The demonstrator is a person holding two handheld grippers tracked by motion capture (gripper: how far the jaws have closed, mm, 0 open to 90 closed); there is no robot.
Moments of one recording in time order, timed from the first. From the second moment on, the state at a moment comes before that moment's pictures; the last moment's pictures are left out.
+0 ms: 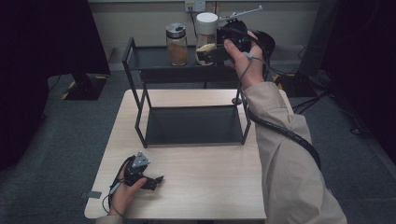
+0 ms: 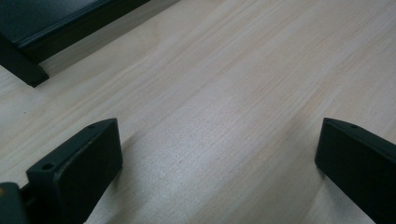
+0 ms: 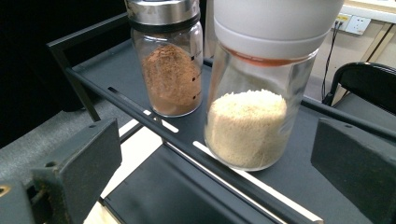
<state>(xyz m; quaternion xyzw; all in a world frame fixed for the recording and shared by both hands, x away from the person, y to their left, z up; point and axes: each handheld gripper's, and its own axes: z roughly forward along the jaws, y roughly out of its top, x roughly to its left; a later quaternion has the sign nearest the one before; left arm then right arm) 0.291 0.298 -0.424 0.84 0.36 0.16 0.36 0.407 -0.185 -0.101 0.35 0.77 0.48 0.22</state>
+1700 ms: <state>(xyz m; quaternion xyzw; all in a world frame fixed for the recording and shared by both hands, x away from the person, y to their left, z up) 0.290 0.298 -0.425 0.84 0.36 0.17 0.37 0.355 -0.219 -0.190 0.35 0.77 0.50 0.19</state>
